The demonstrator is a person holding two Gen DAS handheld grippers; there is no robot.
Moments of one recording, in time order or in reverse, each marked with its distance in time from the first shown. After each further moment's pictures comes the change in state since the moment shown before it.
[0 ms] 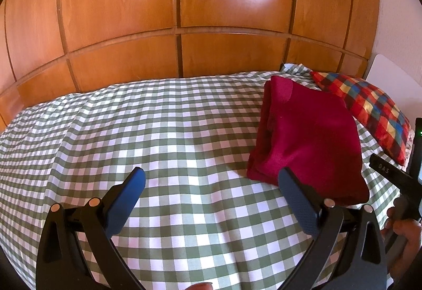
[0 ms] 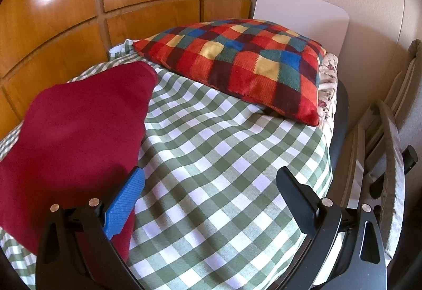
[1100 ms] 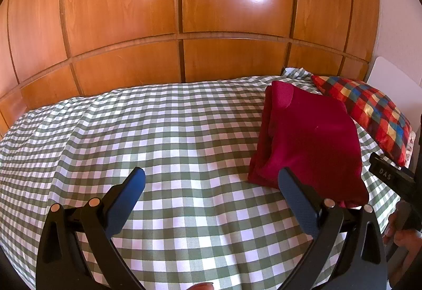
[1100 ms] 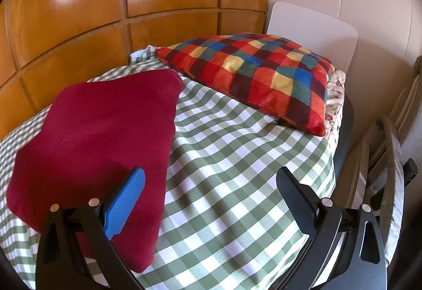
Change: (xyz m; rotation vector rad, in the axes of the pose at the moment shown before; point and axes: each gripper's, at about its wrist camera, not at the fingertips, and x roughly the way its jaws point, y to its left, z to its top) left arm -0.004 -0.002 0.003 -0.002 -0.020 0.013; right arm -0.026 0.021 0.000 -0.062 -0.052 0.043
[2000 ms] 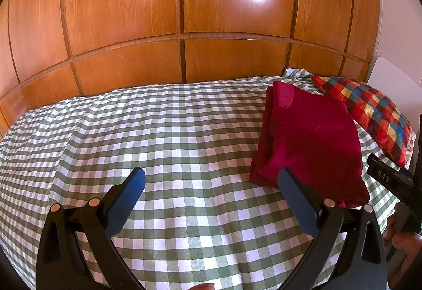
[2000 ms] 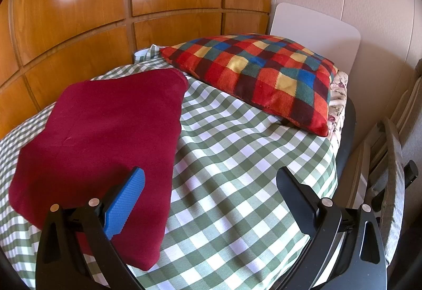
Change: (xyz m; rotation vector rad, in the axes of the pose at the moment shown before) left arm -0.001 0.001 0.000 -0.005 -0.004 0.004; right arm -0.002 0.006 0.000 -0.009 0.000 0.004
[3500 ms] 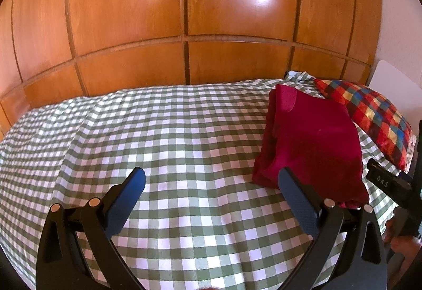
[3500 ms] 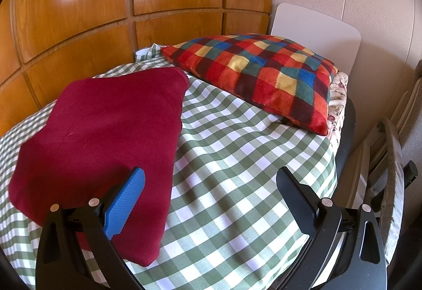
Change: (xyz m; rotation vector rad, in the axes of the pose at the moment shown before) left arm -0.006 0.002 0.002 -0.025 -0.005 0.012; right arm -0.002 0.000 -0.003 0.001 -0.002 -0.003
